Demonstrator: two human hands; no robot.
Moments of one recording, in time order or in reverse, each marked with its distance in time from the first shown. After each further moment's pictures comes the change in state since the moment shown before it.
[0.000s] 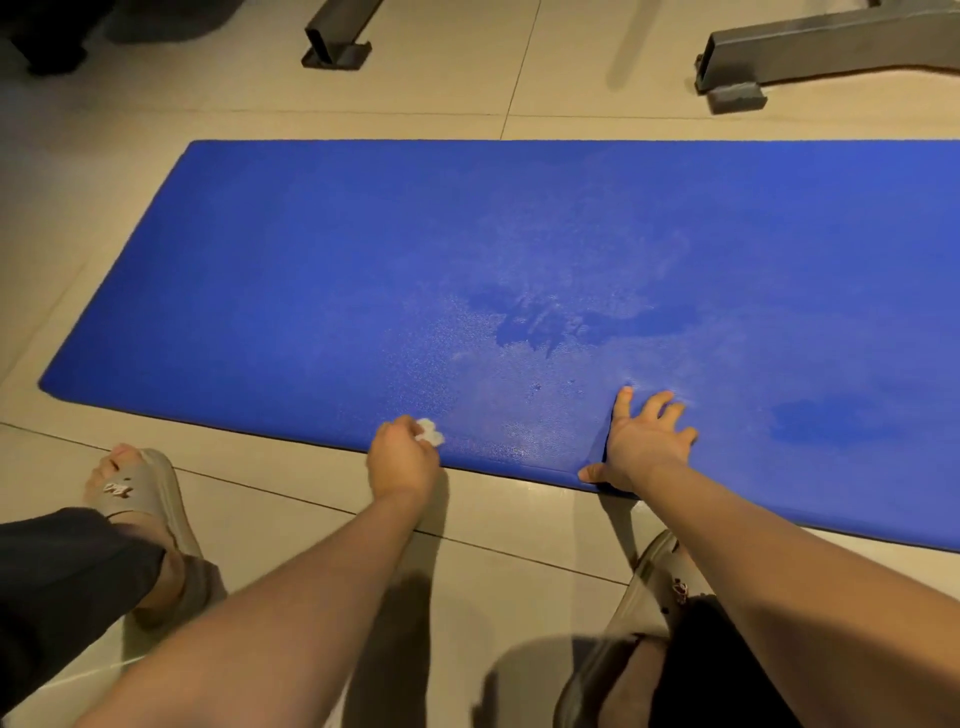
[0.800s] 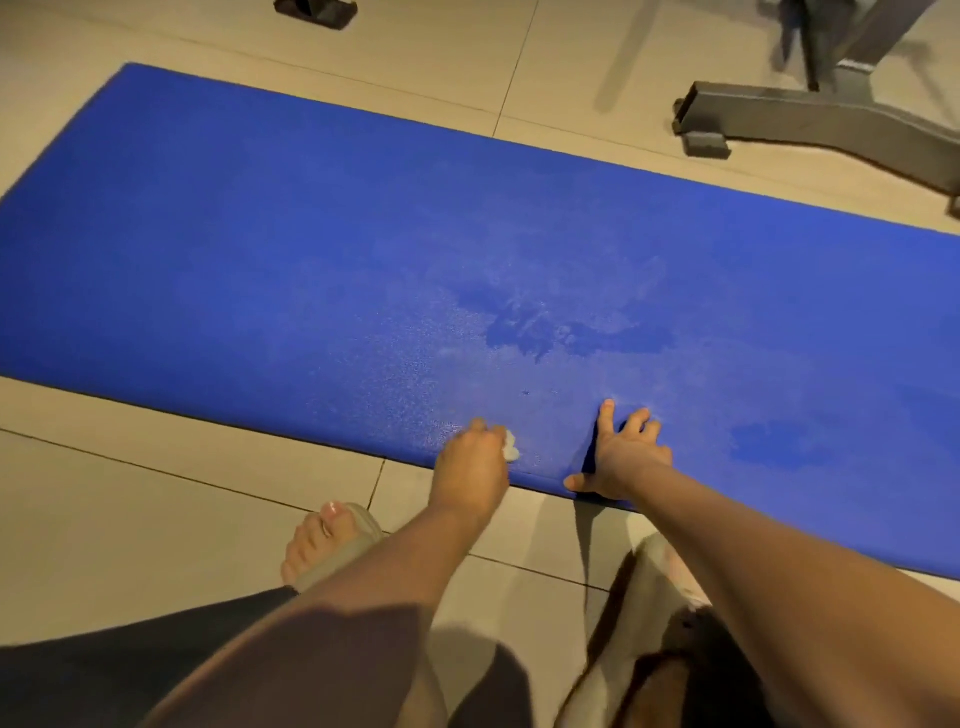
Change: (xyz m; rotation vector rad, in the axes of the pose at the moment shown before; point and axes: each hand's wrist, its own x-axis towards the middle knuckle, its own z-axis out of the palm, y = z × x) left_hand -0.029 0.039 0.040 0.183 -0.262 0.502; right_hand -0.005 -0.011 -0.008 -0.079 -0.093 0.074
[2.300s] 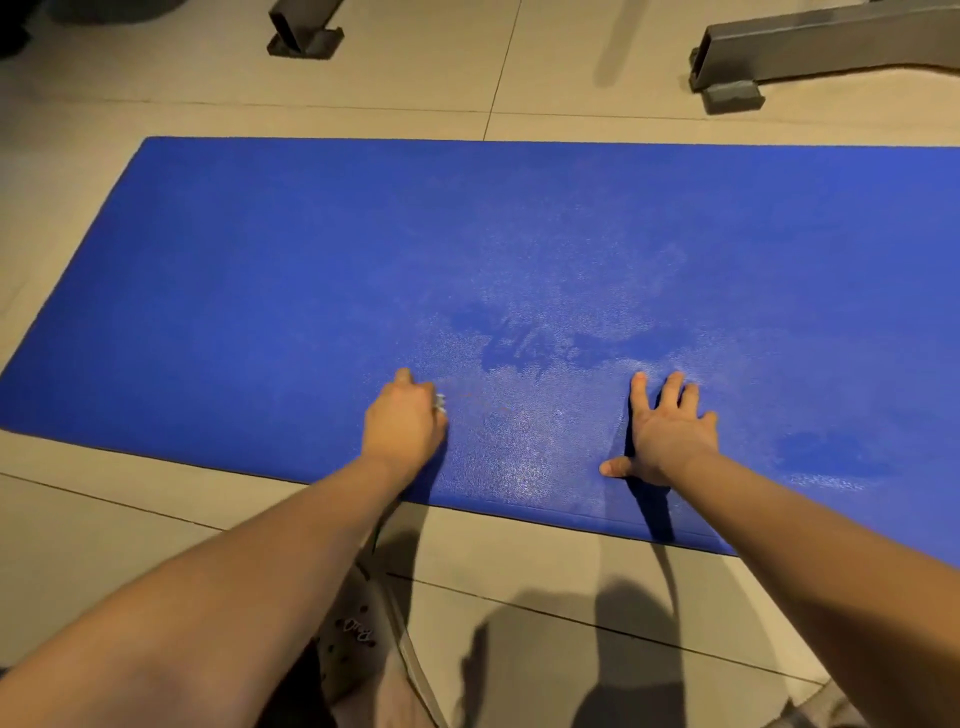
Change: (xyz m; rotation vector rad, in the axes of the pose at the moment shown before) left_hand 0.083 -0.041 -0.063 0.276 0.101 -0.062; right_hand 0.050 0.040 -0.034 -0.033 0.076 -0.101
